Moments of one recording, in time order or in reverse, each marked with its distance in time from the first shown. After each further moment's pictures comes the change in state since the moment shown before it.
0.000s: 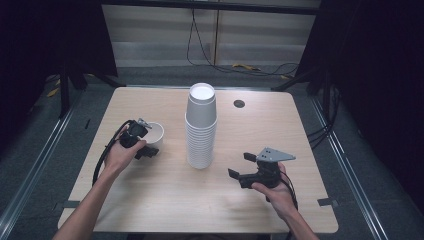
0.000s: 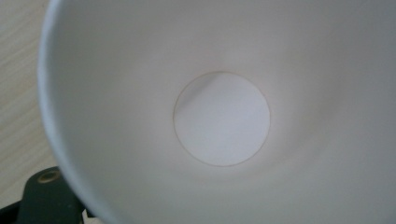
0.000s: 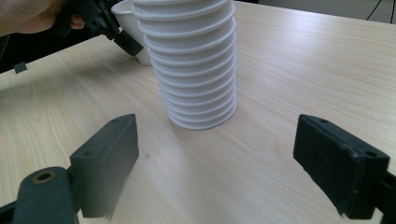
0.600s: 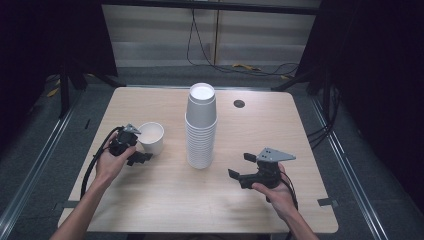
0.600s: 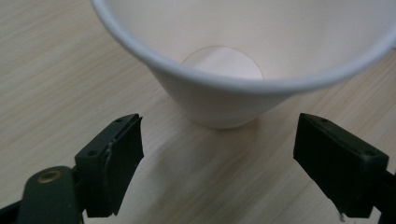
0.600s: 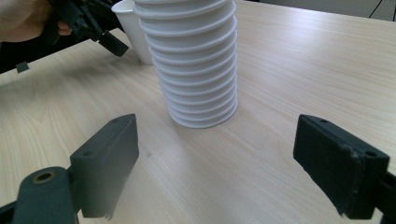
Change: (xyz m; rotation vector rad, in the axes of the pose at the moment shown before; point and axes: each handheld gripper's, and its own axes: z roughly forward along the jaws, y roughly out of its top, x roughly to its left) left arm 0.001 -0.036 -0.019 -0.094 0.005 -0.030; right arm 0.000 0.000 -0.001 0.002 0.001 0.004
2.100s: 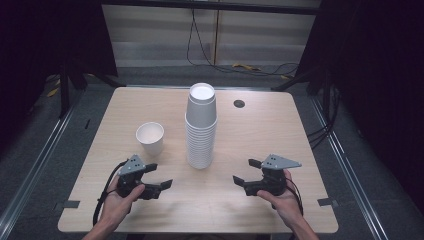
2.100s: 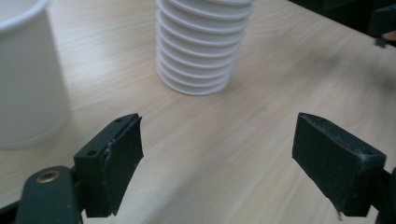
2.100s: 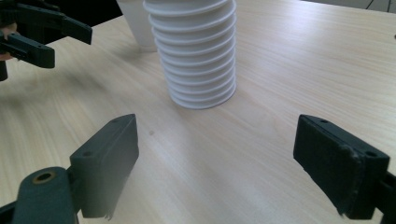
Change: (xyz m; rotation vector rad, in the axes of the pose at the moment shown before) left arm -0.113 -0.045 -0.032 -0.418 -0.255 -0.058; right arm 0.006 -0.013 -0.017 0.024 -0.008 -0.004
